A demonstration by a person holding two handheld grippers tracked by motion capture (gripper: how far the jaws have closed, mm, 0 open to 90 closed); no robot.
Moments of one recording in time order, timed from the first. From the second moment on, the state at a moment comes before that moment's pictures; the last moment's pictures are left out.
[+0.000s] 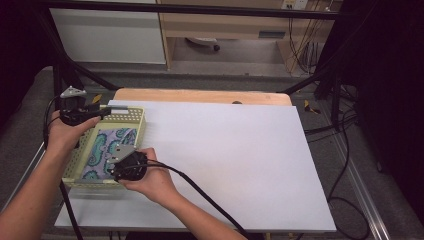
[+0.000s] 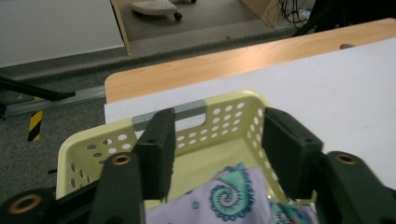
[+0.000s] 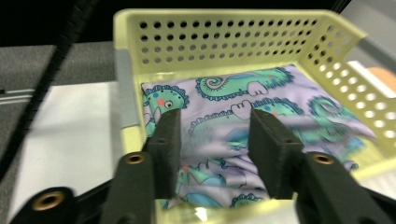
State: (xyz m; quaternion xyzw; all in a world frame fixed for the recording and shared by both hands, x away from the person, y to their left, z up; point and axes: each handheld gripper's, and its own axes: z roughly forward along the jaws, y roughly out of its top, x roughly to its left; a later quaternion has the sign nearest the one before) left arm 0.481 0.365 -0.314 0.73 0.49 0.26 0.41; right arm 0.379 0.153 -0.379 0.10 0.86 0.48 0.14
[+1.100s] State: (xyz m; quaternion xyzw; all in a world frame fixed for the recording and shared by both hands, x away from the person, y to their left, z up) left arm 0.358 0.279 -0.330 0.71 0.46 0.26 0.47; right arm 0.399 -0.002 -0.336 0.23 0.82 0.50 0.17
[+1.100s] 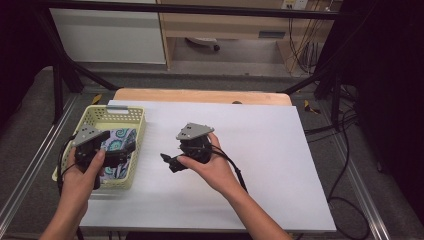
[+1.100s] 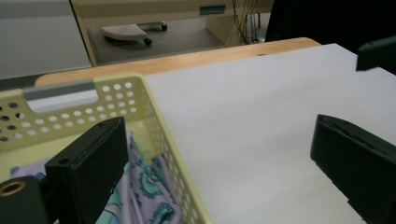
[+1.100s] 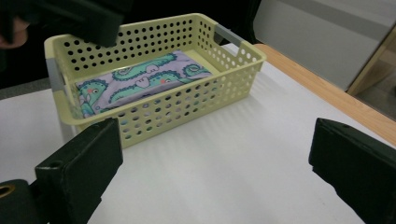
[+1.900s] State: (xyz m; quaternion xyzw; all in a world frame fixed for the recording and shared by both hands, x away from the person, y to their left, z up) left arm 0.322 0.282 -0.354 0.70 0.45 0.27 0.48; right arm 0.404 -0.038 -0.341 0.25 0.80 0.51 0.20
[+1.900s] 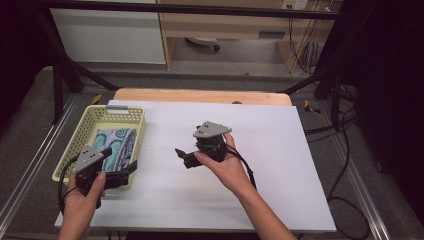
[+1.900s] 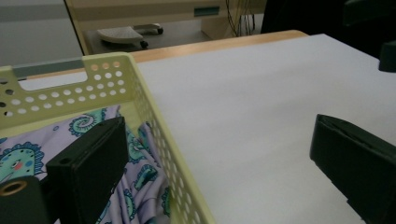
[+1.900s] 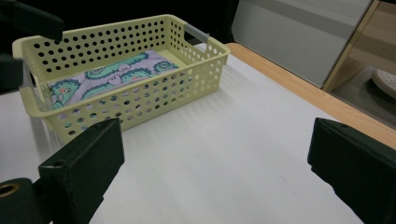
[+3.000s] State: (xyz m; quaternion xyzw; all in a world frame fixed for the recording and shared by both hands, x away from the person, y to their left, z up) left arm 0.312 0.290 -0.377 0.70 0.46 0.26 0.49; right arm 0.404 -0.147 -0.350 0.34 0.77 0.49 0.23
